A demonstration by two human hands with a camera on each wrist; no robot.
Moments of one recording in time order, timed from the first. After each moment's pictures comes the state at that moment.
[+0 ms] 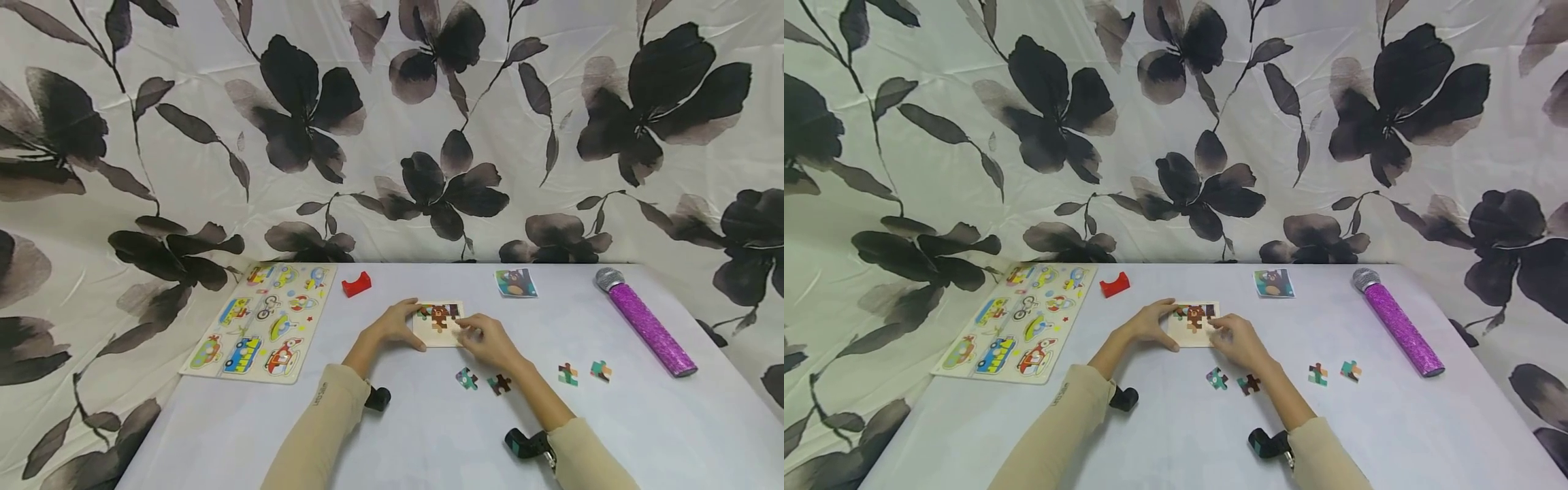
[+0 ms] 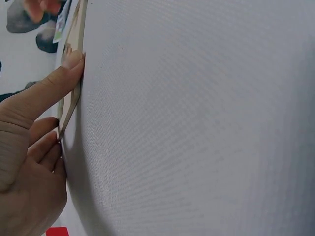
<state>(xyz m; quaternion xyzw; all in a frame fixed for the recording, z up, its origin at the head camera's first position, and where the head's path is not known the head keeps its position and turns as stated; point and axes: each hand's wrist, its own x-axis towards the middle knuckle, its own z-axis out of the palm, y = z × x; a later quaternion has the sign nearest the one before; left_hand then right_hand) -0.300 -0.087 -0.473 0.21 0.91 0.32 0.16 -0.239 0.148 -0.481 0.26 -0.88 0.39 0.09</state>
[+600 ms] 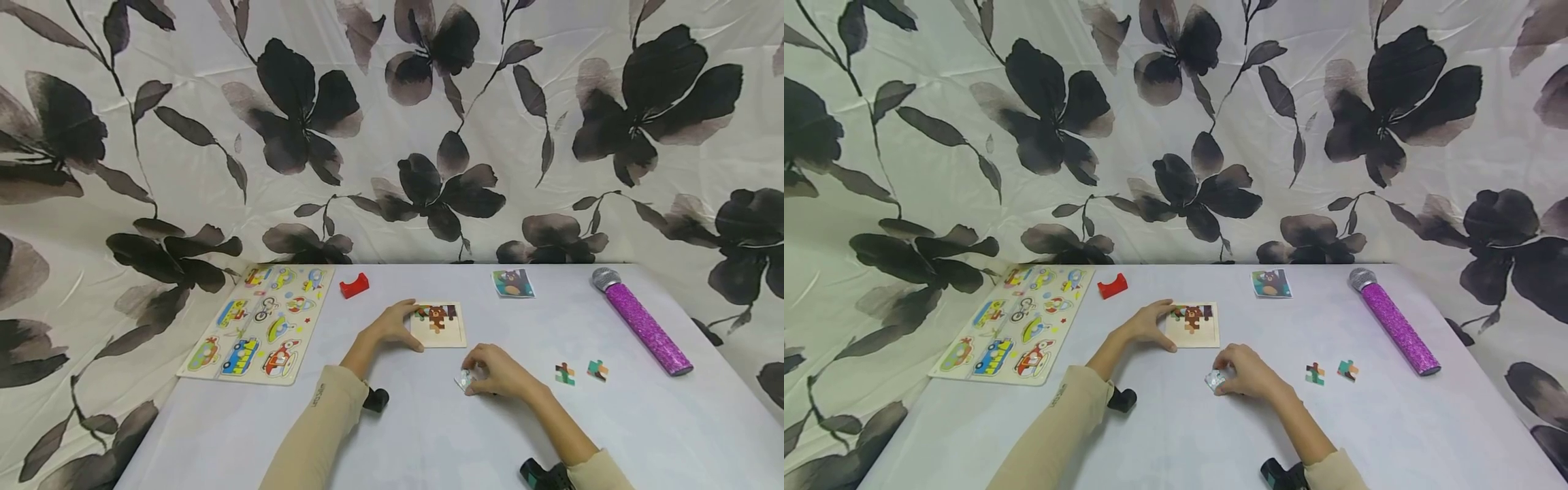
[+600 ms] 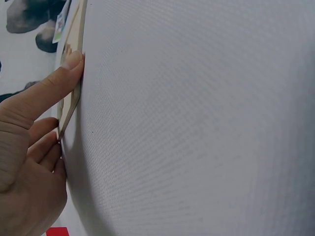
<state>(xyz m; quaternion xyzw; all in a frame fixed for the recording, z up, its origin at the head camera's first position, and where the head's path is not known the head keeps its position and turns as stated) -0.298 -0.087 -0.473 0.21 0.91 0.32 0.16 -0.197 0.168 -0.474 0.30 -0.90 0.32 -0.05</state>
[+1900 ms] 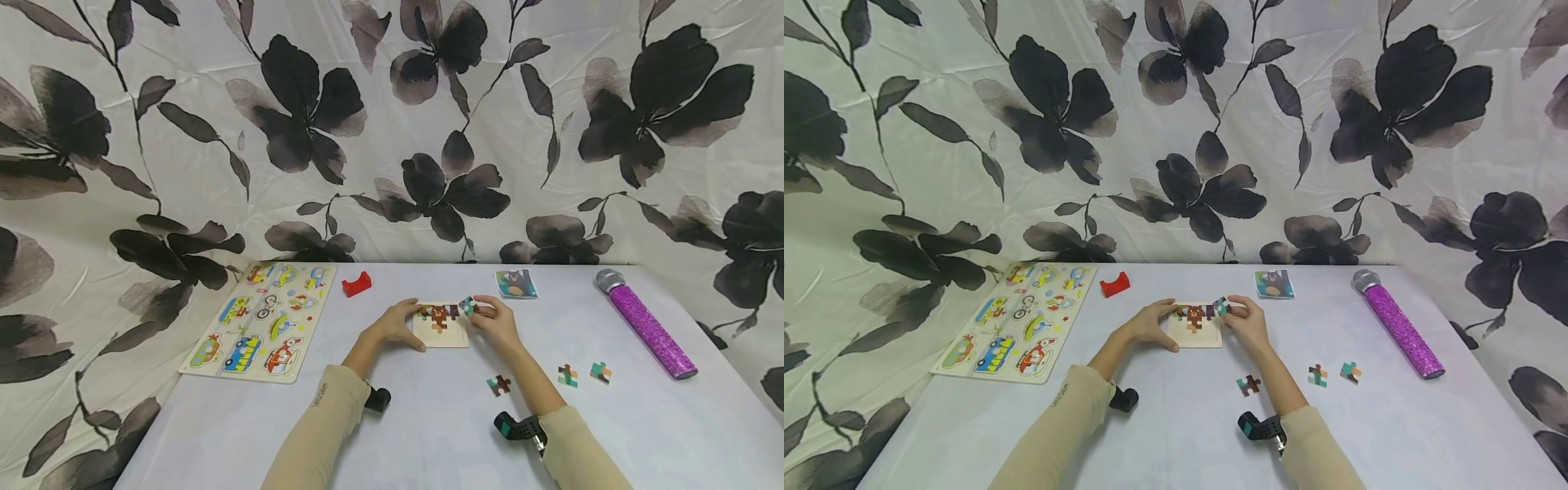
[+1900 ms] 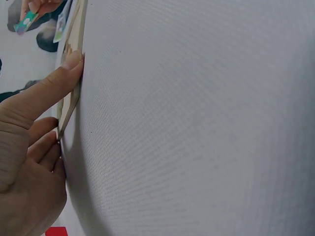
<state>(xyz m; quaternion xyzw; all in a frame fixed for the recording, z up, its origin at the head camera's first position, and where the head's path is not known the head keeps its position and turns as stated) -0.298 -0.087 -0.472 0.20 0.91 0.32 0.16 -0.263 0.148 -0.476 -0.03 -0.72 0.70 0.02</state>
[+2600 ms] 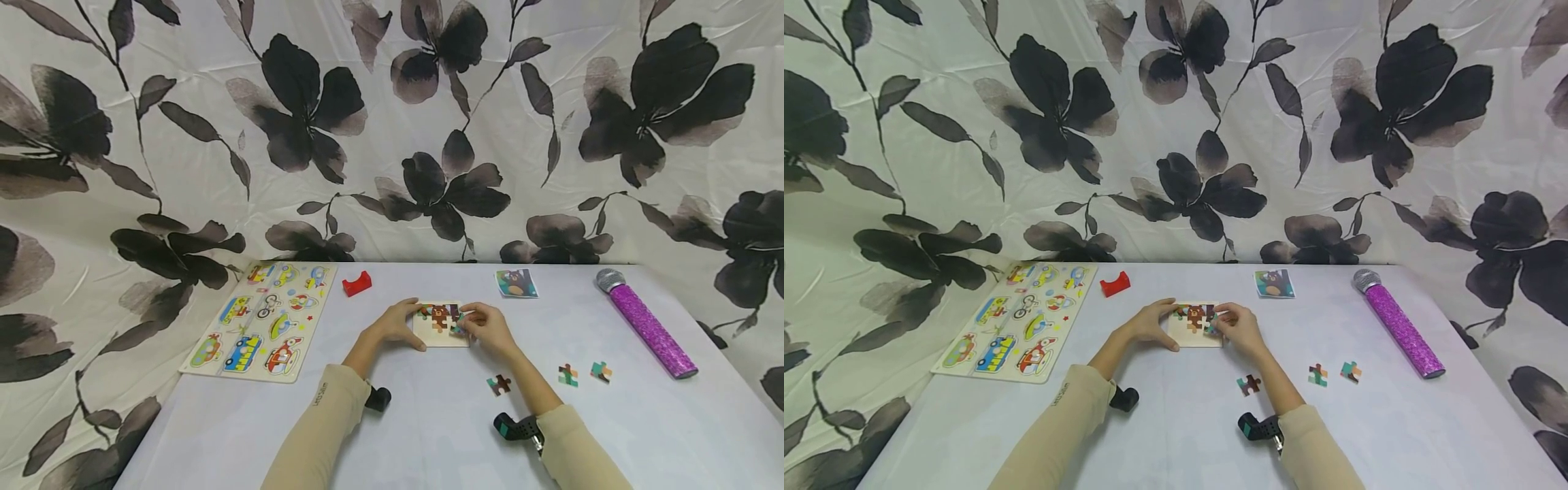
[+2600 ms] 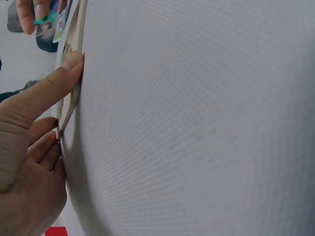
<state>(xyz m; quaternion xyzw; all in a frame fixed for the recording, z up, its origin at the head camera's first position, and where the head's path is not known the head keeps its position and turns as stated) -0.299 -0.087 -0.475 0.20 0.92 0.31 0.16 -0.260 0.147 -0.481 0.14 -0.82 0.55 0.01</state>
